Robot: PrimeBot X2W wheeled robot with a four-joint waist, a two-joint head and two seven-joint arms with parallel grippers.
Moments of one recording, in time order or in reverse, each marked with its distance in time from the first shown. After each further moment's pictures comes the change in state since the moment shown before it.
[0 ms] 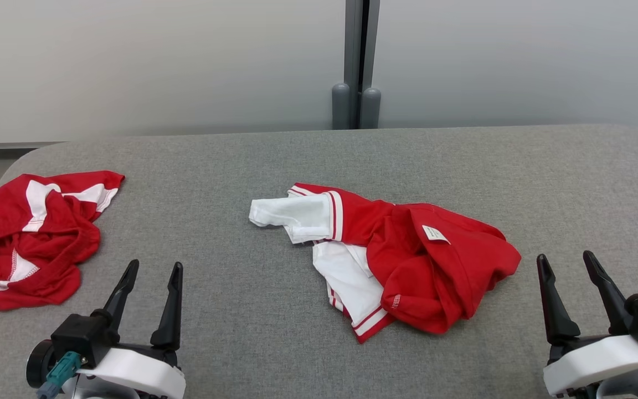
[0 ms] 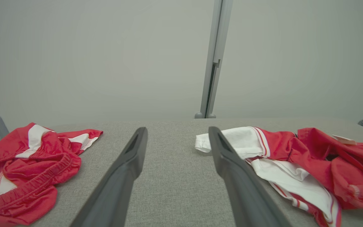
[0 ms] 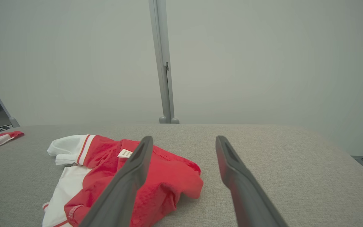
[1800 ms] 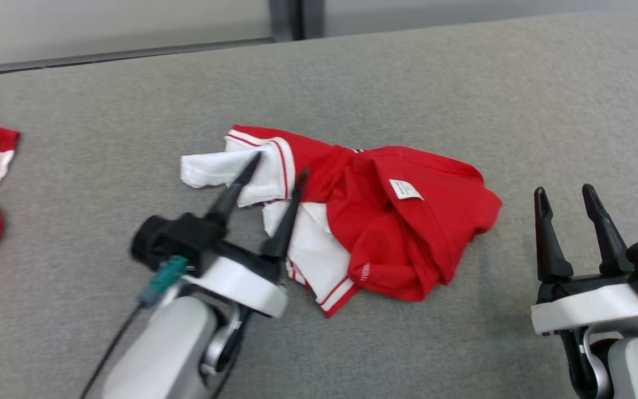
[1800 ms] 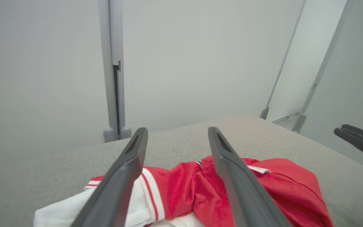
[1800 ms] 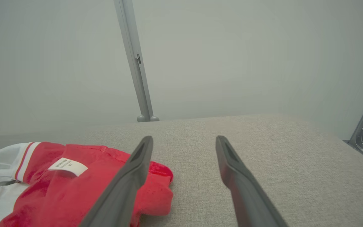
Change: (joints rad) left arm -0.374 -0.088 -0.339 -0.009 -0.032 0.032 0.001; right arm -0.200 0.022 0.018 0.102 0.008 0.000 -0.144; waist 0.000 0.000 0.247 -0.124
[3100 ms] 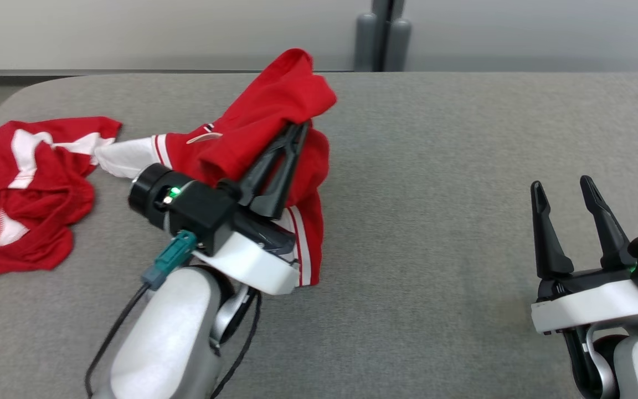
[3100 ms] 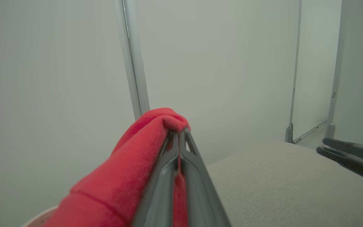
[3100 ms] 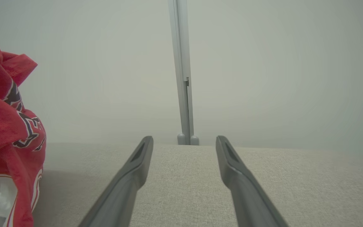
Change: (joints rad) left arm 0.008 -0.087 0.228 -0.127 0.241 -0.166 0.099; right arm 0.027 -0.020 0.016 -0.104 -0.001 0.000 0.081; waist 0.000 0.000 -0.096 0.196
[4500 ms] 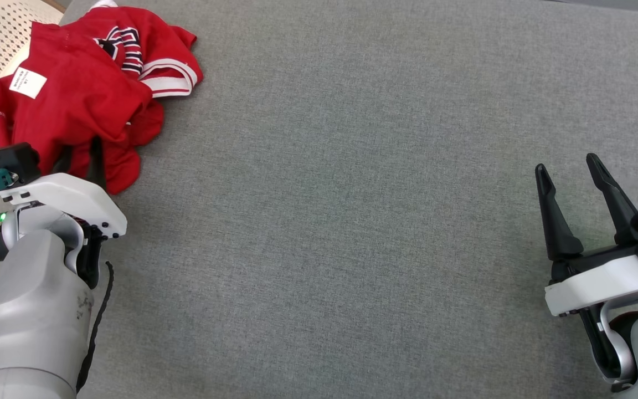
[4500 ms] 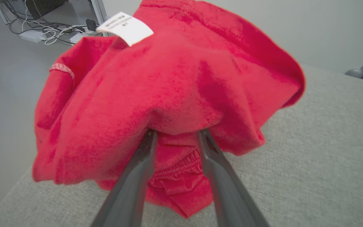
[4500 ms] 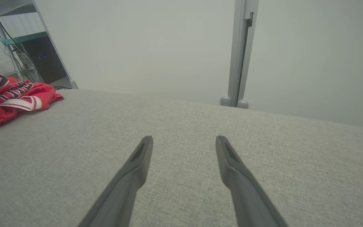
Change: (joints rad) left arm -0.432 0.106 0.360 1.127 -0.123 -0.003 -0.074; right arm -0.074 -0.100 0.047 0.018 -0.016 0.000 0.044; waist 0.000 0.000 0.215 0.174
